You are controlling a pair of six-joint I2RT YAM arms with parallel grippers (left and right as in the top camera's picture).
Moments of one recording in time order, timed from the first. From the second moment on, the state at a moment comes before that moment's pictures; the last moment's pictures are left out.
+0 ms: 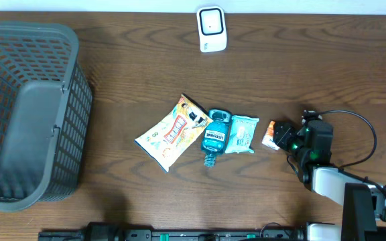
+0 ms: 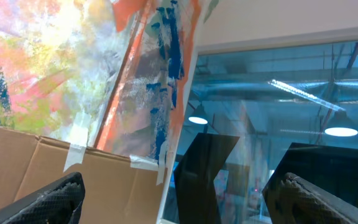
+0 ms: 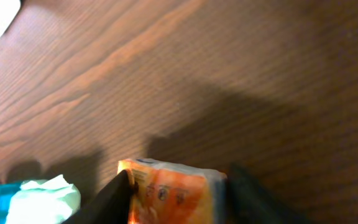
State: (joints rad) left arm -0.07 0.16 1.18 -0.17 -0.49 0.20; right arm -0.05 1.52 0.31 0.43 -0.22 0.56
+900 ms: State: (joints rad) left arm -0.07 0.16 1.18 -0.17 -0.49 0.20; right arm -0.13 1.64 0.22 0.99 -1.11 0.85
